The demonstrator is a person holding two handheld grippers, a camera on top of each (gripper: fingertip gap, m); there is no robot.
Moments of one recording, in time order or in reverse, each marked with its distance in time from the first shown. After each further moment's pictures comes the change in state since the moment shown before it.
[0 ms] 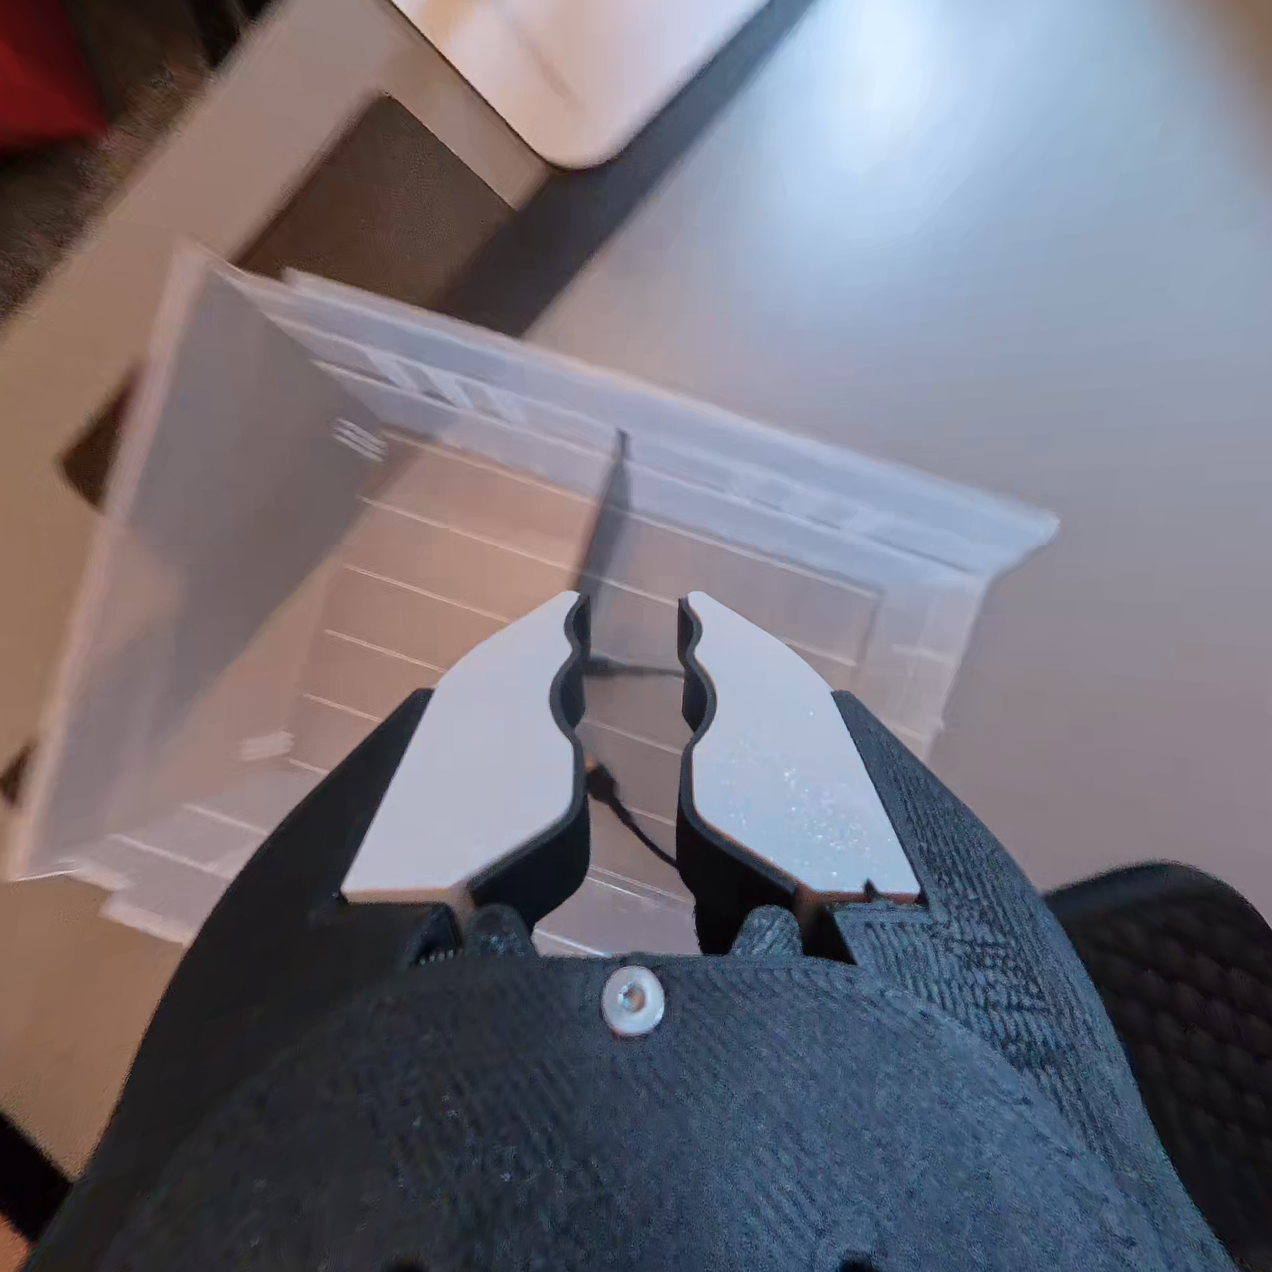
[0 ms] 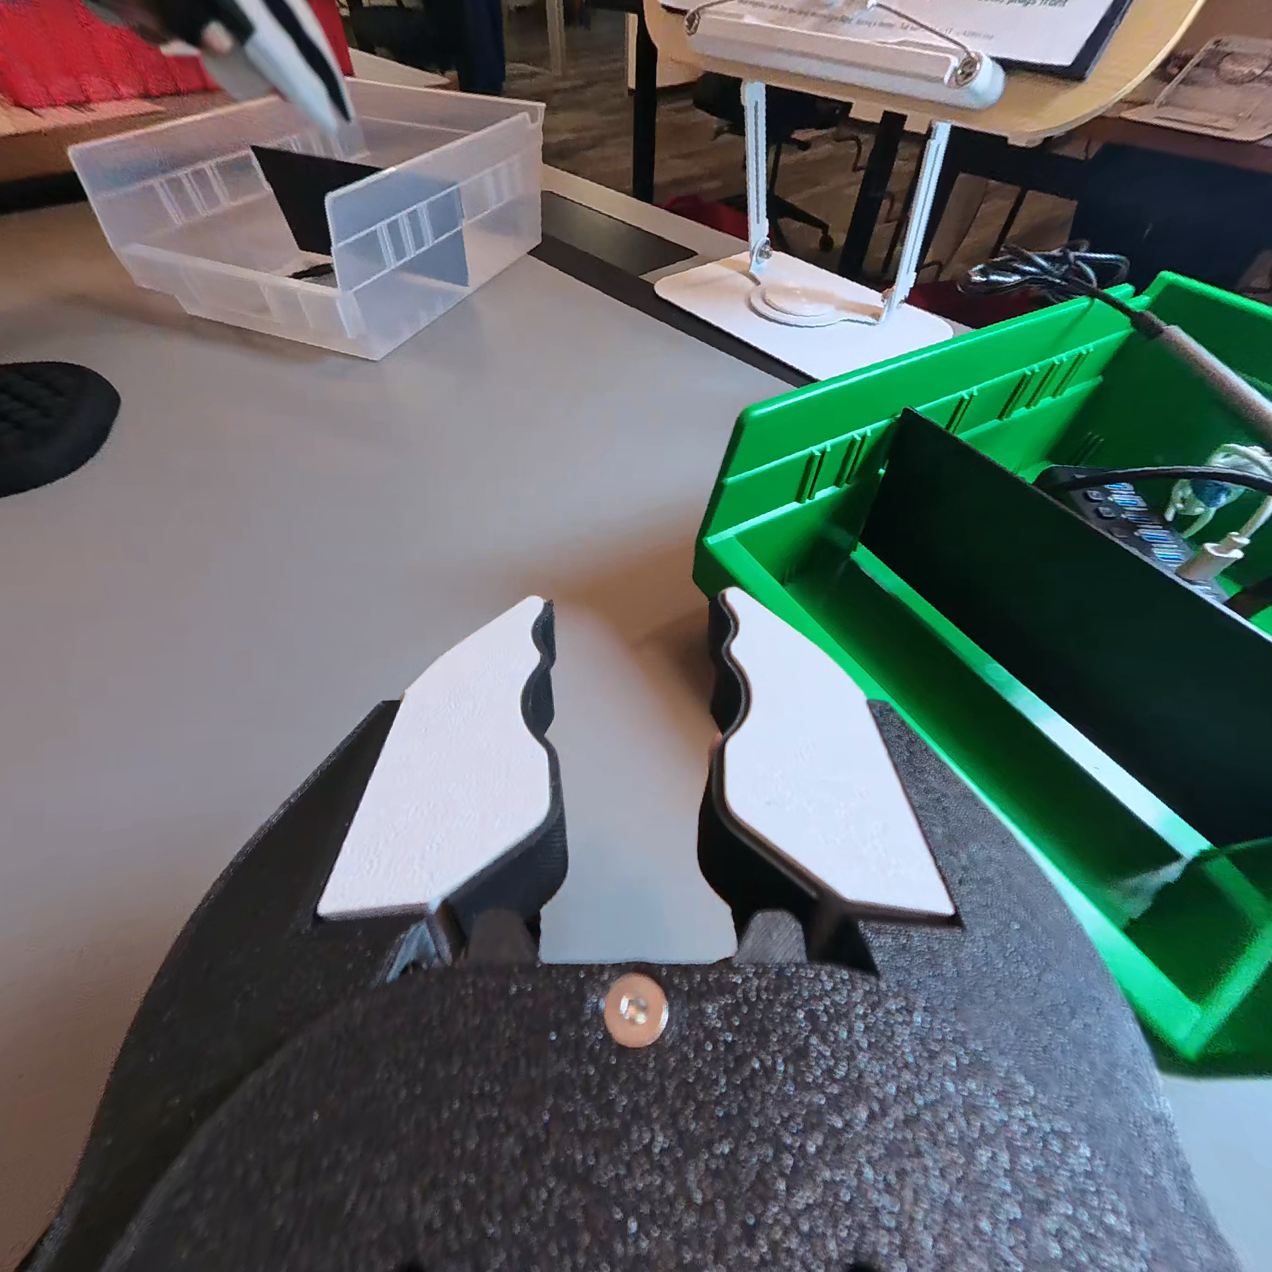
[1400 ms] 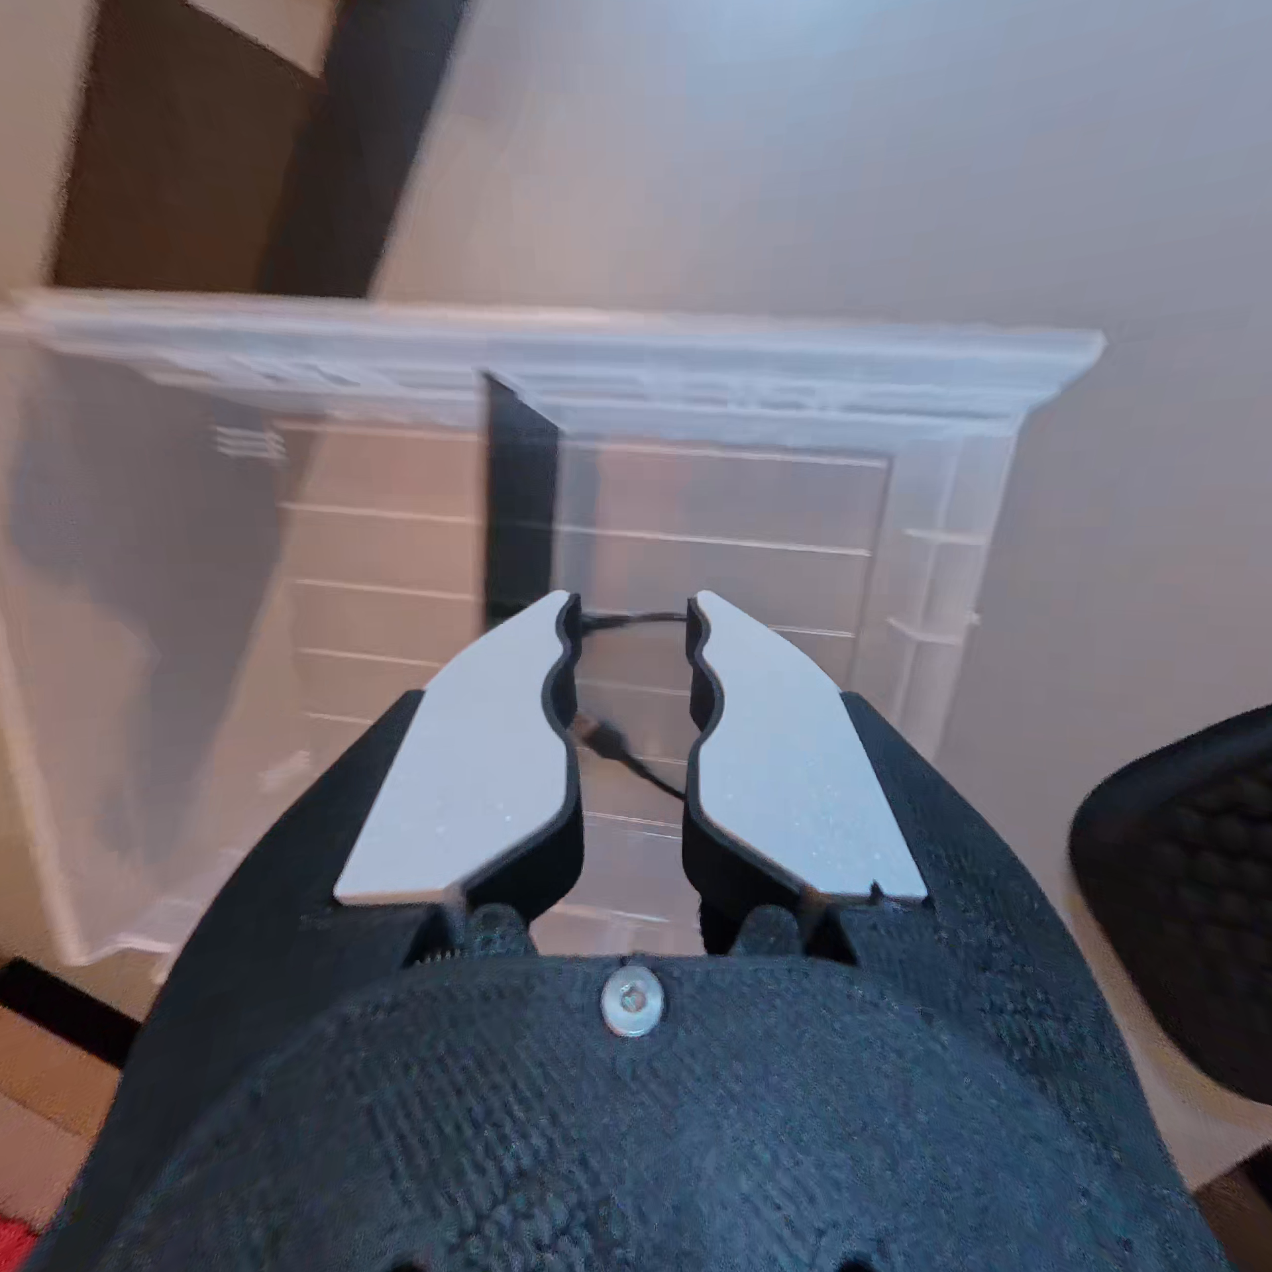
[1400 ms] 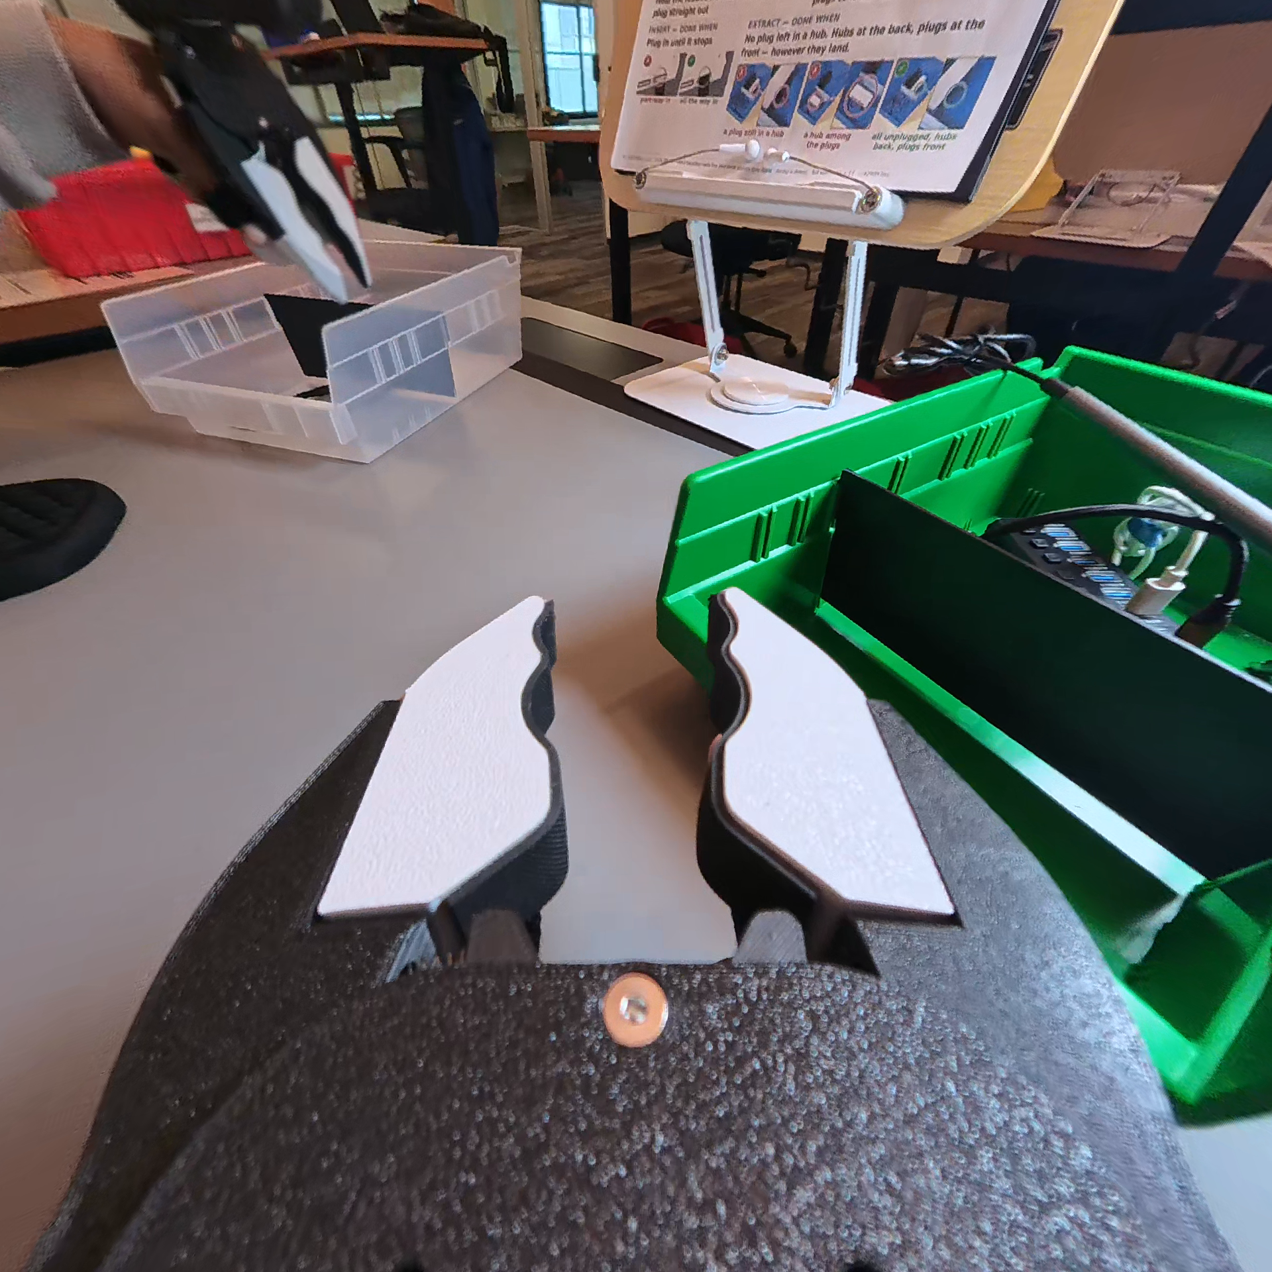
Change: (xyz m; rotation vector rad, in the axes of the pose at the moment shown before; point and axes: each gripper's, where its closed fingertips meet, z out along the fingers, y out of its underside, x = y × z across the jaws) left arm 0.013 0.014 0.021 -0.204 0.020 0.266; right arm 0.016 -0.014 0.001 0.156 0.028 0.044
